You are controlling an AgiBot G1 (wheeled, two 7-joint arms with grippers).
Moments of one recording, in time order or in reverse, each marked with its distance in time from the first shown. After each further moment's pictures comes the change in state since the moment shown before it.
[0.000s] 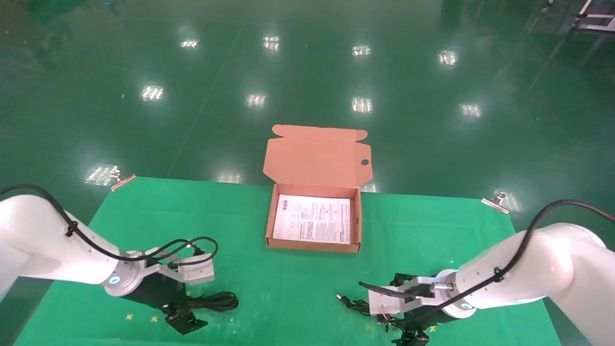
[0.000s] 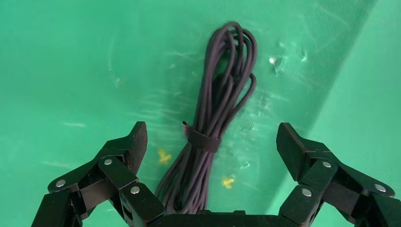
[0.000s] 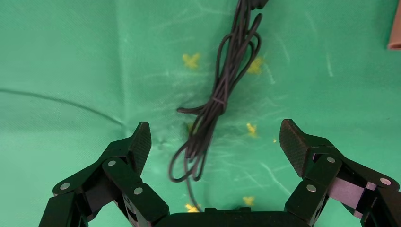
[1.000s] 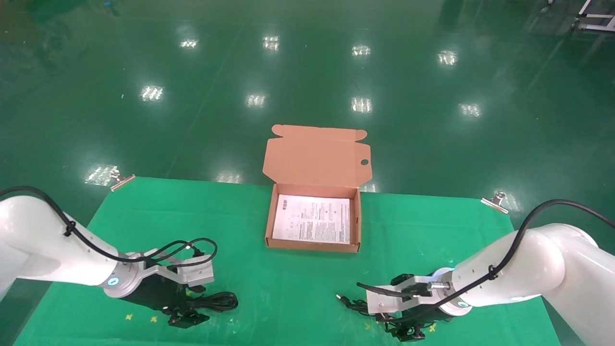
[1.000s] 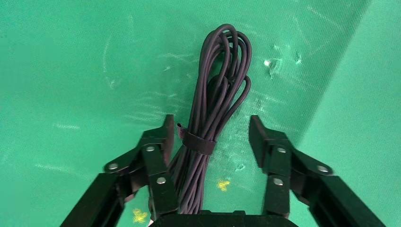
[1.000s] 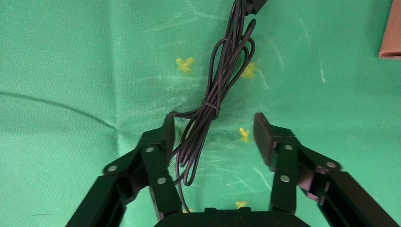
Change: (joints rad) left arm -0.011 0.013 -0.006 0.058 -0.013 -0.007 0.048; right arm -0.002 -0.026 0.000 -0.055 0.008 0.020 -0.045
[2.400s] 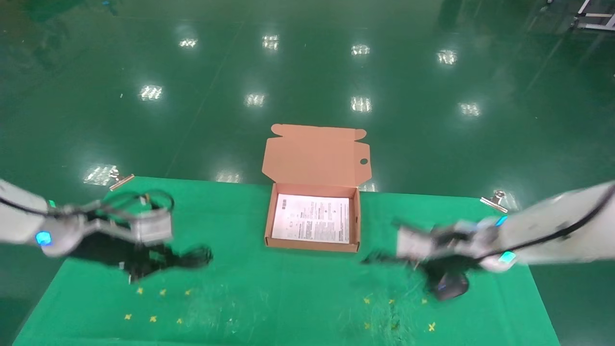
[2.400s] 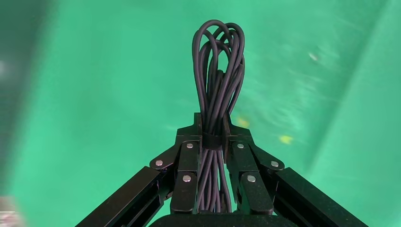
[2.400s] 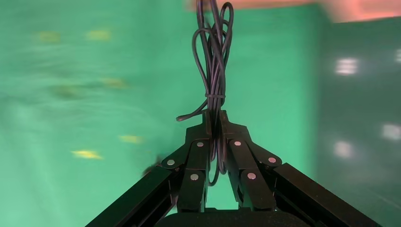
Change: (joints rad) left arm -0.108 -0.215 -0.042 -0.355 -0.026 0.136 -0.045; right arm 0.145 0.157 0.070 0.207 -0.057 -0.013 0.185
